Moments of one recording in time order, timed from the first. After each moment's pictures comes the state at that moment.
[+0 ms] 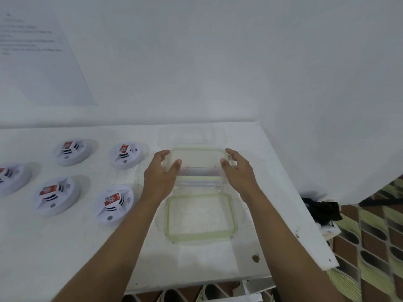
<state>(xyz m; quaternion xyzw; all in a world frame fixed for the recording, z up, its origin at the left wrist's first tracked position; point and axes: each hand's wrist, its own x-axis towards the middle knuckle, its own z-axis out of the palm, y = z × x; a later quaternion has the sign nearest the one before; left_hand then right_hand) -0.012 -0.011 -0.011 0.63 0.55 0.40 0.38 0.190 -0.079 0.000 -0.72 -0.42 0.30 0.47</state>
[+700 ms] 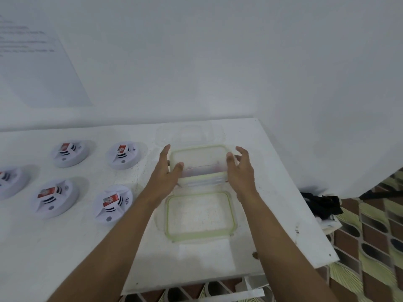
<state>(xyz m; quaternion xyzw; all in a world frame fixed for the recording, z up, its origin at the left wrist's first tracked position) -0.013 -0.005 -0.020 0.64 0.47 0.31 0.52 0.185 -0.077 -0.012 -0.72 -0.33 0.29 0.53</state>
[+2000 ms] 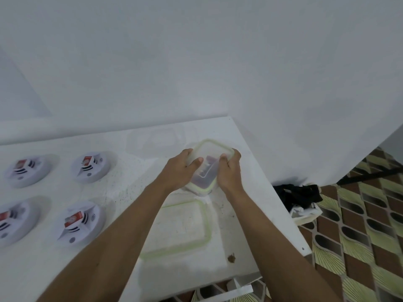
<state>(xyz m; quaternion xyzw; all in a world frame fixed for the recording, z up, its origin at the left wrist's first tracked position) 0.092 -0.014 0.018 0.79 0.43 0.17 0.39 0.230 -0.074 -0.025 -0.73 -0.27 0.26 0.57</state>
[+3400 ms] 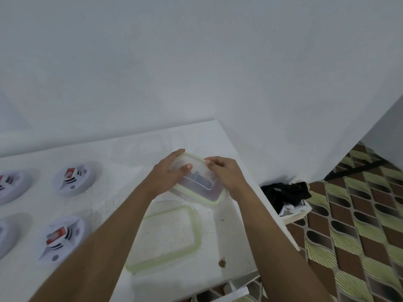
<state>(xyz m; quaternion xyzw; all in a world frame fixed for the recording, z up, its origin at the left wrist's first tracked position) 0.090 0.012 -0.002 0.76 0.41 0.17 0.48 0.265 -0.094 -0.009 -0.69 -0.33 0.35 0.54</state>
